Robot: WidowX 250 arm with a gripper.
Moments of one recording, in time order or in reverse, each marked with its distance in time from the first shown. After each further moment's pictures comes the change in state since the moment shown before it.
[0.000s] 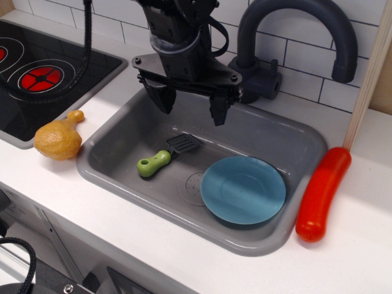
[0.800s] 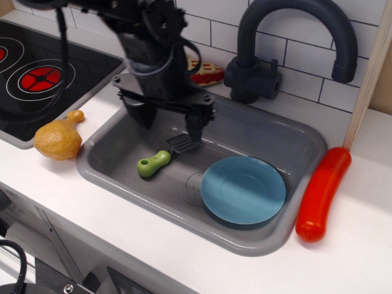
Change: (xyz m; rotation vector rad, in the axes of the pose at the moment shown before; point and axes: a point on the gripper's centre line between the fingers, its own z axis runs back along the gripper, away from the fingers) arm -0.016 0.027 -0.015 0.001 0.008 -0.015
